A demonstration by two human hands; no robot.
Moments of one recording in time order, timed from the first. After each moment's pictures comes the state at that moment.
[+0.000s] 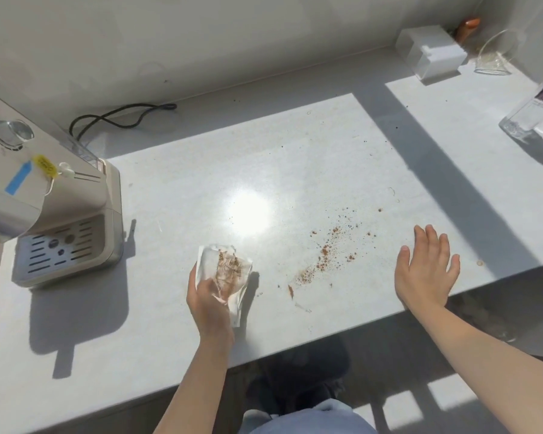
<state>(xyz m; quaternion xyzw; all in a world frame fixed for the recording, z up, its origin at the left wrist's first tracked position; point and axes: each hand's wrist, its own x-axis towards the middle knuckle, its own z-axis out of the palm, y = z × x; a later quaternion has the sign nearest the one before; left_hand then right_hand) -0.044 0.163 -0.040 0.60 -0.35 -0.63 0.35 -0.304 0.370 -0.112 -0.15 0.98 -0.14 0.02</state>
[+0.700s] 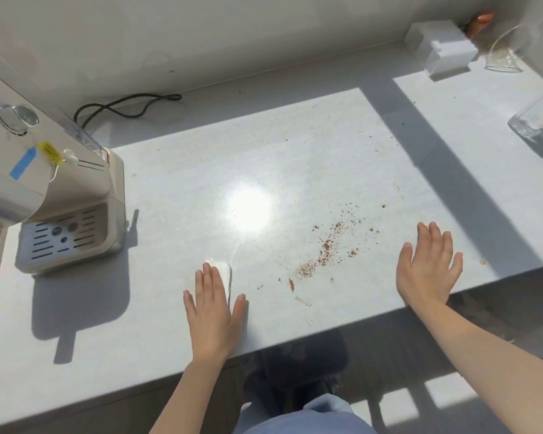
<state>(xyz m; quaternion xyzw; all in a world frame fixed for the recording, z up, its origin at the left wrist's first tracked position) 0.004 0.177 -0.090 0.50 -0.84 -0.20 -0.01 -0.304 0.370 -0.114 -0.15 0.98 -0.14 0.01</state>
